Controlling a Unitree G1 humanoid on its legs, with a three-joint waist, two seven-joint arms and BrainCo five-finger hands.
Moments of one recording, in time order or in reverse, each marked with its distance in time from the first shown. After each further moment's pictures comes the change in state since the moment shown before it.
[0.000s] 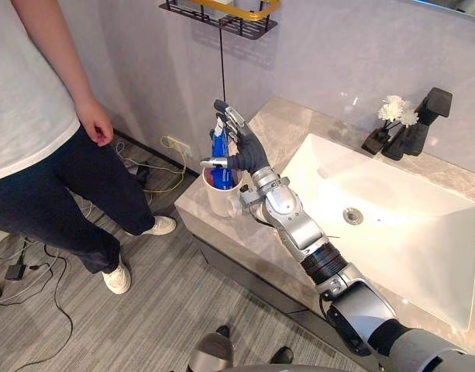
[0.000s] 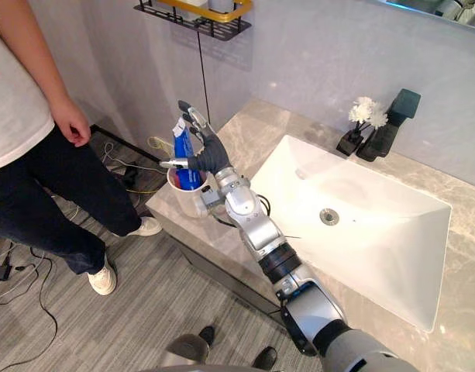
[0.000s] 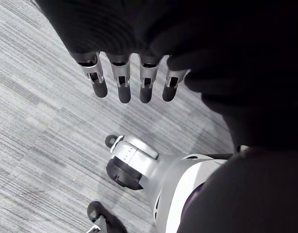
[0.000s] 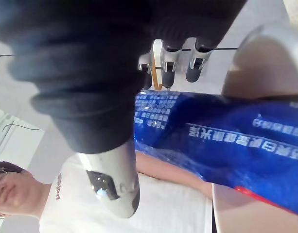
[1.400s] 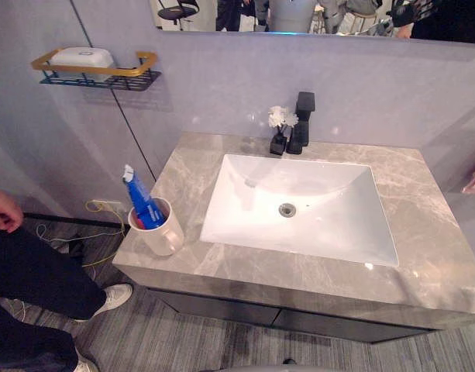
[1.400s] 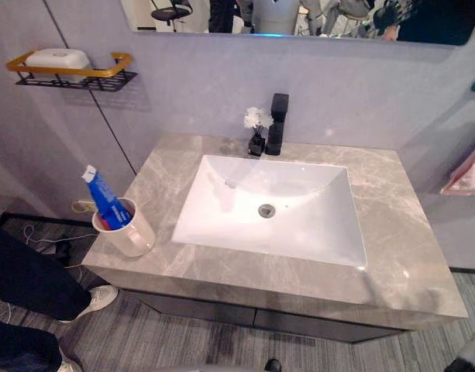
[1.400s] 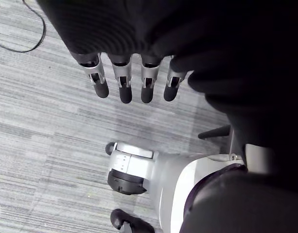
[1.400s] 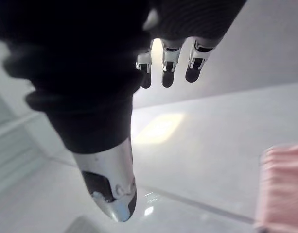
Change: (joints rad) left arm 0.075 -0.056 0.137 0.081 0.001 0.011 -0.051; right arm 0.806 -0.115 -1.450 -0.275 -0.025 -0.016 -0.402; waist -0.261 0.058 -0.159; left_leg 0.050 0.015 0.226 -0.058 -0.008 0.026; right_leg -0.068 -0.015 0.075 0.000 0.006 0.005
